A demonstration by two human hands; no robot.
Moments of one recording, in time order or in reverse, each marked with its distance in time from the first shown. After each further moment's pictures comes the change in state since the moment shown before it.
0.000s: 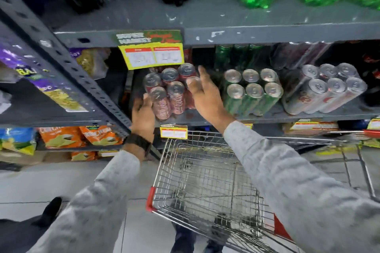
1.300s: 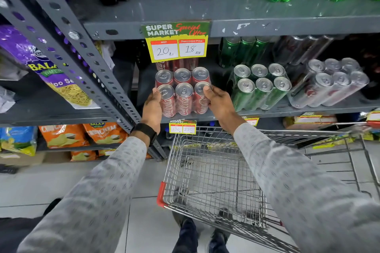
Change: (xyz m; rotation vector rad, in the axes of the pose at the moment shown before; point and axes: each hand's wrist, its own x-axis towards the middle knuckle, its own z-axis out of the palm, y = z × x) left_hand 0.044 -0.020 -0.018 -0.028 -0.266 -0.148; right_hand -0.008 0.035 0.022 0.425 0.025 0.357
